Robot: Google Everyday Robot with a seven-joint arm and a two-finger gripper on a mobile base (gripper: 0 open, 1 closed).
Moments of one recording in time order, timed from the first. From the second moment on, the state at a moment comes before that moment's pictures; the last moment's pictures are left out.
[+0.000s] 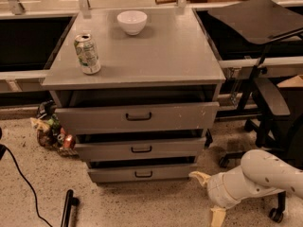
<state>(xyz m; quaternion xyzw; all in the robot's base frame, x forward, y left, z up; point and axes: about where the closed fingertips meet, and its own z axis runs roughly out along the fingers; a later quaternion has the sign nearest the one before) 0.381 -0.155 0.524 -0.71 0.64 0.20 0.23</state>
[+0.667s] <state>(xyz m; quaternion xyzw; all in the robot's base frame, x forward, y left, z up) 0.392 -0.150 0.497 -0.70 0.64 0.21 0.24</state>
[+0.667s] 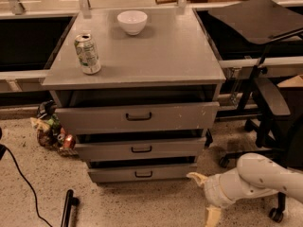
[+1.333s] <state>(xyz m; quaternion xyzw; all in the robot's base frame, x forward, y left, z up) 0.471 -0.120 0.397 -0.69 0.60 0.24 0.32</state>
